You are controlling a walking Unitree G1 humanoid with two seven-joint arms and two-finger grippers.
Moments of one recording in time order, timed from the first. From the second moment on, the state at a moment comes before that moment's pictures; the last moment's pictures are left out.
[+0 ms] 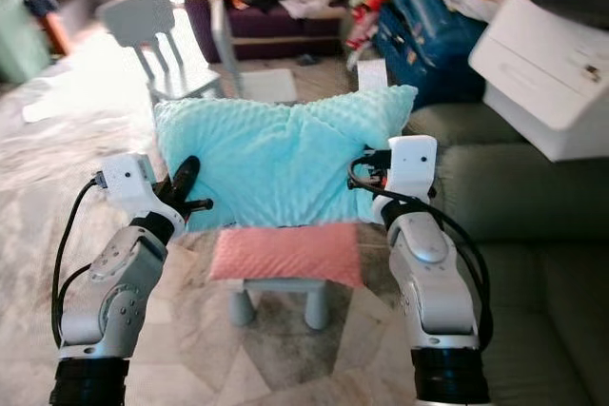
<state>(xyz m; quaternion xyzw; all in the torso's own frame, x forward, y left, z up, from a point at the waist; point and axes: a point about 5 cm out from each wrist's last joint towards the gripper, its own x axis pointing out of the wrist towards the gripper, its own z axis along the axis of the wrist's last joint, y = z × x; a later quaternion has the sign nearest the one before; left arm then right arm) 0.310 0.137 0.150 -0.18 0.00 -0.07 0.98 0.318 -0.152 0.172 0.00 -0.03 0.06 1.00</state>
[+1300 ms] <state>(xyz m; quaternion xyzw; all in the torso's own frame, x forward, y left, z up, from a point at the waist) 0.313 0.137 0.148 -0.18 0.01 -0.06 0.98 0.320 -0.154 0.174 0.00 -0.04 0.06 1.00</state>
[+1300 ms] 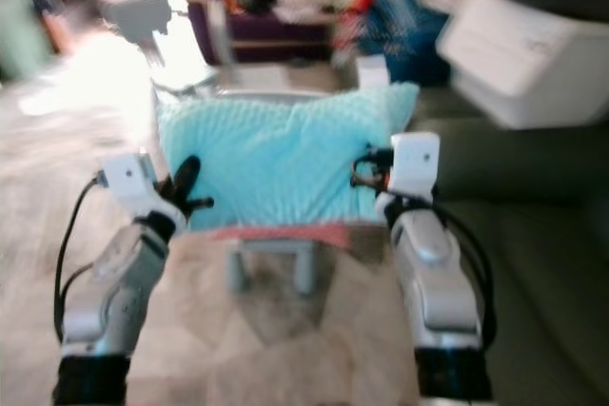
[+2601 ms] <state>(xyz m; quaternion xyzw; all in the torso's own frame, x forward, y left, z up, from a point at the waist) 0.310 0.138 0.141 -0.18 0.02 -0.06 0.98 0.320 -0.163 0.171 0.00 -0.03 0.04 1.00</state>
